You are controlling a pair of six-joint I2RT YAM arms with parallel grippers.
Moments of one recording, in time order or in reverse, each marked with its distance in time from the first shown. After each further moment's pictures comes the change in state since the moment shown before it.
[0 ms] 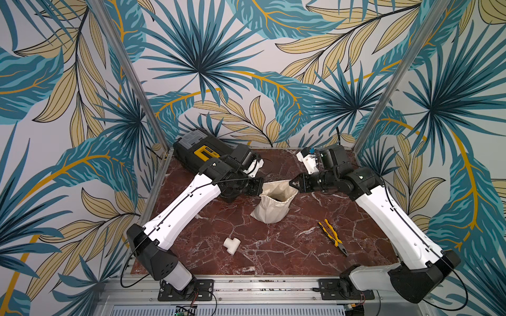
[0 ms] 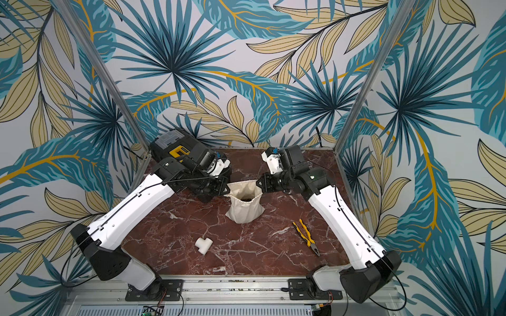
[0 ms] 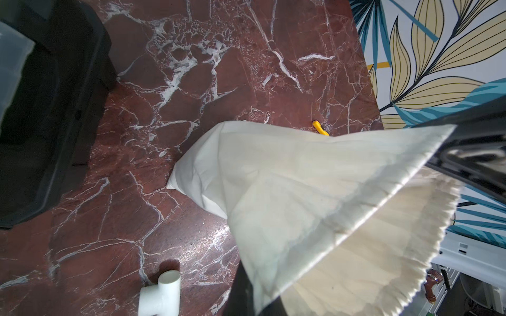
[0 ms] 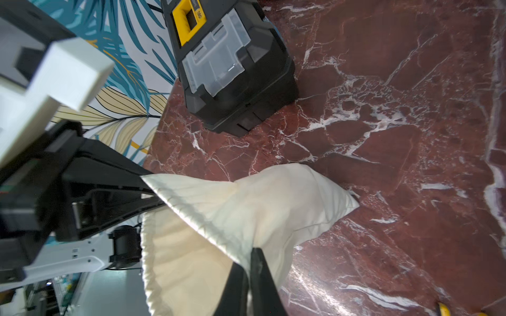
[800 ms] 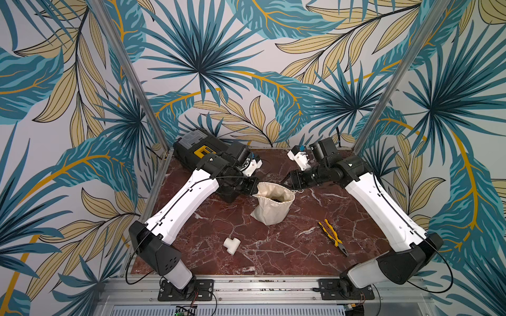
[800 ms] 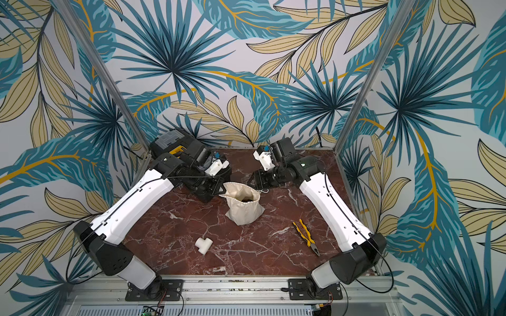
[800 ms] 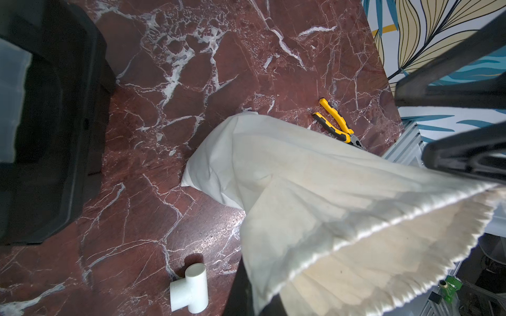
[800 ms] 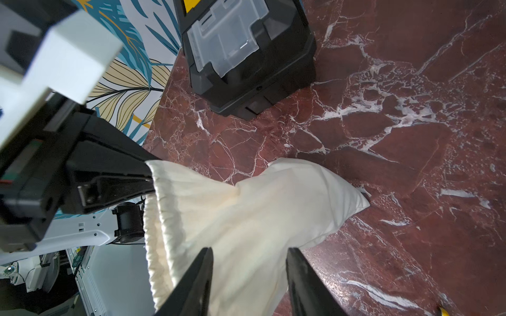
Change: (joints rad) left arm 0.069 0.044 0.032 -0.063 0.093 0.202; right arm 0.013 0.161 0.182 -0.139 -0.060 -0.097
